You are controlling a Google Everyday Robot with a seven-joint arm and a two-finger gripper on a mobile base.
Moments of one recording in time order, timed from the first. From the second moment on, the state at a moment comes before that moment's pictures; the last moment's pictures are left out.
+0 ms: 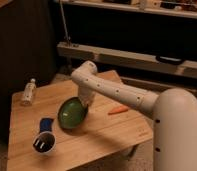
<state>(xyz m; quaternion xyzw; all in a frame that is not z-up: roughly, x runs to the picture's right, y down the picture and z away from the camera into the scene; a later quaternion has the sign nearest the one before) -0.026 0.076 0.854 -0.21 -0.24 -0.75 0.58</state>
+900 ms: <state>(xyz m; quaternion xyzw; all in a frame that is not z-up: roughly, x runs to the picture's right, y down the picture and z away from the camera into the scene) 0.114 0.139 0.799 -0.24 -0.24 -0.71 0.61</state>
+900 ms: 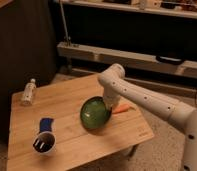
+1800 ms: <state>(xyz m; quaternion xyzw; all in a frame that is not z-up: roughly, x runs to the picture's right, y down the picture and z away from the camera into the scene) -0.009 0.213 0.757 -0.20 -0.30 -0.75 0.55</state>
